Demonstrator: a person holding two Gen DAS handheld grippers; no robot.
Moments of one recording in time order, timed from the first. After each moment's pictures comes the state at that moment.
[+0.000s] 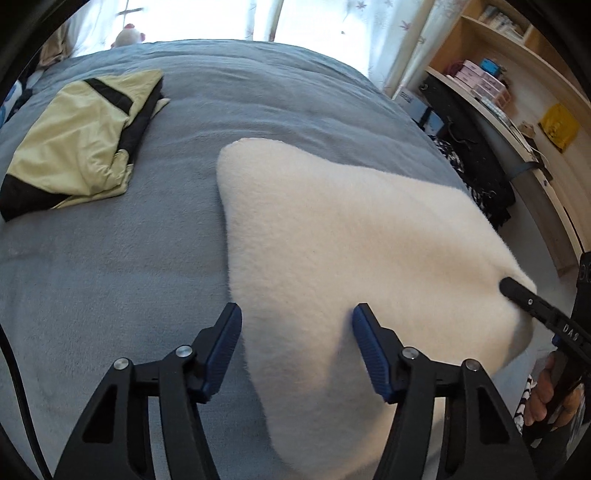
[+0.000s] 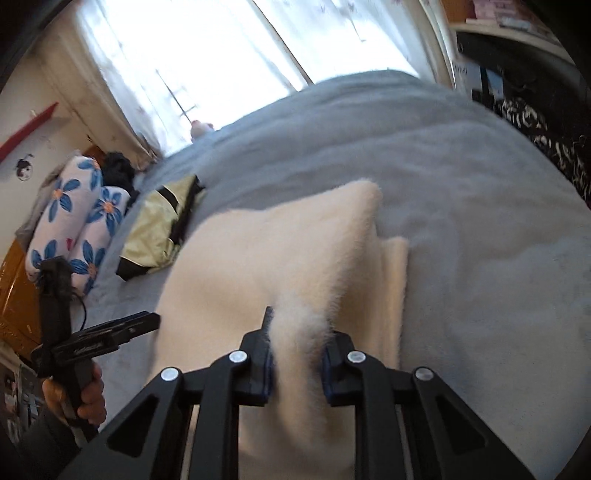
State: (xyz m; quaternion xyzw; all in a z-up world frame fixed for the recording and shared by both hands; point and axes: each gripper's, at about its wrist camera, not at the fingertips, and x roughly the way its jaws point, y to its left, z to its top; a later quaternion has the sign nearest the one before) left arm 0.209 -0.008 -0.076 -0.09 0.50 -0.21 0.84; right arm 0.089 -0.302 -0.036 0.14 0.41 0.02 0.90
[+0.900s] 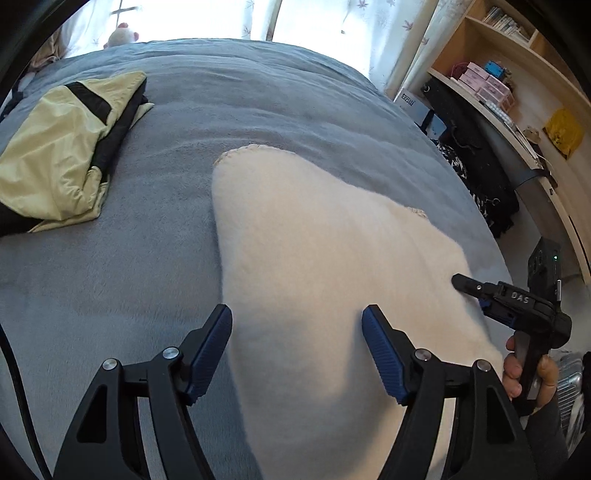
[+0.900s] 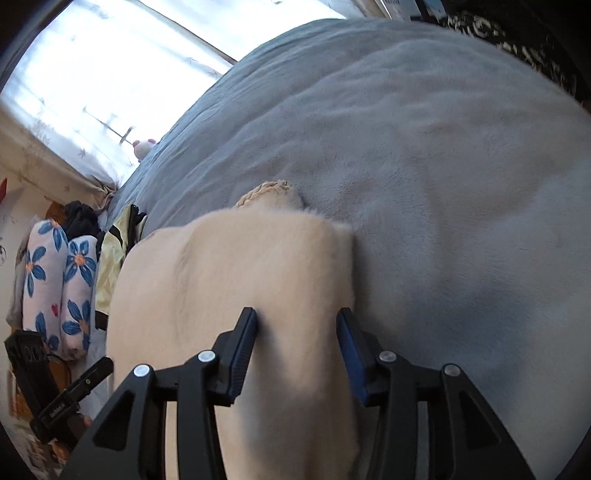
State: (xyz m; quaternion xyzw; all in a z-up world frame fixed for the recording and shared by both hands) left arm 0.255 -0.026 -0.088 -0.10 0.50 -0.21 0.83; right arm 0.178 -0.383 -0.110 0.28 0.47 -0.02 0.84
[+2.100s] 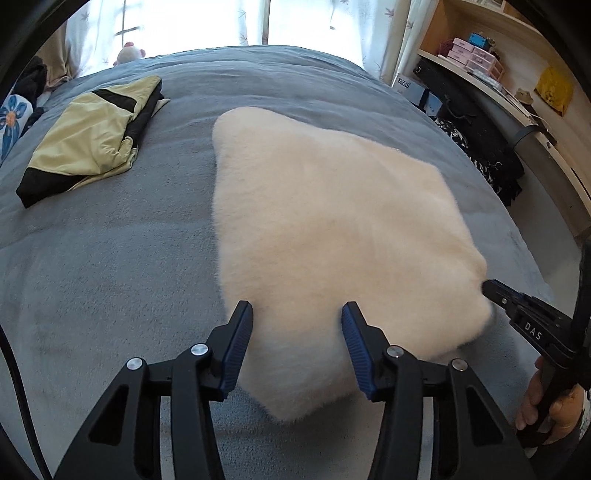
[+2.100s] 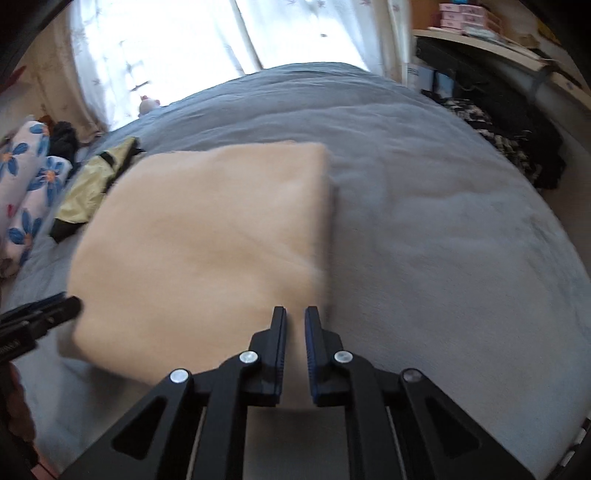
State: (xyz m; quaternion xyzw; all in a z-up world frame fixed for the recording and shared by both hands) left arm 0.138 -0.032 -0.089 -0.04 0.49 -0.17 0.85; right arm 0.042 -0.298 -0.086 0.06 0.45 -0.13 0.88
